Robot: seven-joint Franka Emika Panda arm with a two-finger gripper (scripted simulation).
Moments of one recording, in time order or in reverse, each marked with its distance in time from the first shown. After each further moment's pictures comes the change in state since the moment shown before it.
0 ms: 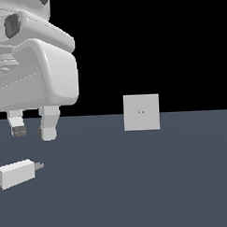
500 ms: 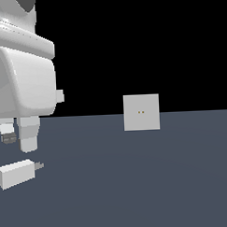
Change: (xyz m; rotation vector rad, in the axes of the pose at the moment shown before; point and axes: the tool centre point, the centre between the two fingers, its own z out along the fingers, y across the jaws) arm -0.015 -0.016 0.011 -0.001 0.008 0.076
